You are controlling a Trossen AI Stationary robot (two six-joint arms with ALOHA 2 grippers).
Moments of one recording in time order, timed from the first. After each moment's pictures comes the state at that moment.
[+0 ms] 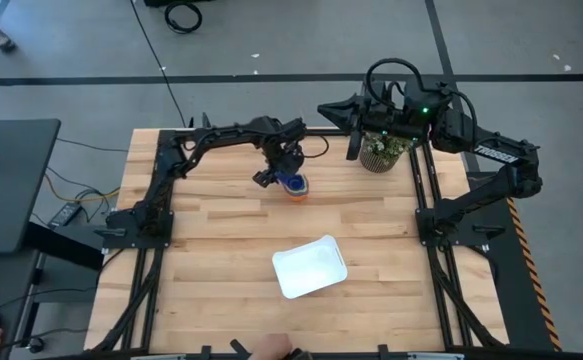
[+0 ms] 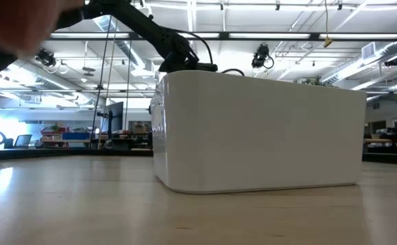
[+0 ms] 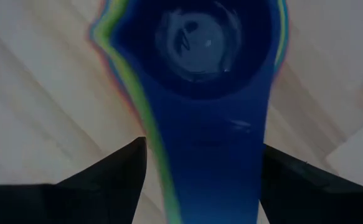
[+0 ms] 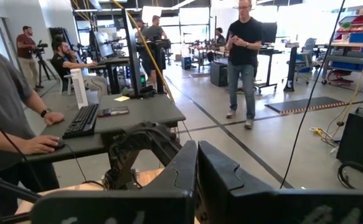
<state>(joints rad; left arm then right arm) 0.47 2.21 1.78 -0.97 0.21 1.20 -0.18 1.29 1.61 -0.30 0.08 0.04</state>
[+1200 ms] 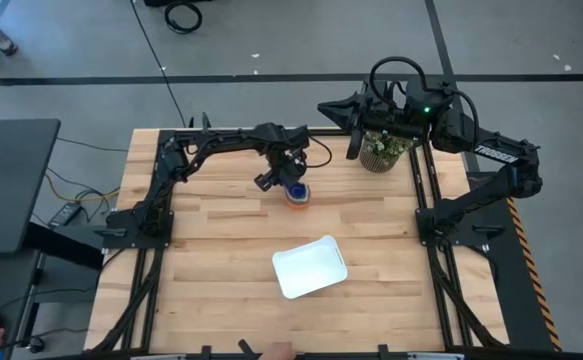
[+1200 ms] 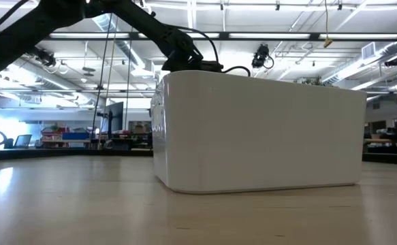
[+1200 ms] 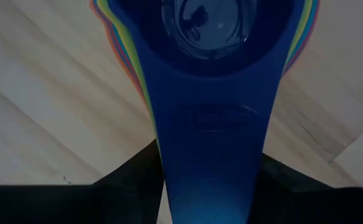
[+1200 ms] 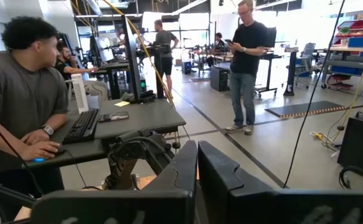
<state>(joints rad) 0.43 2.22 1.78 -0.96 0.16 1.29 -0.18 1.29 1.61 -0.28 0.08 0.04</state>
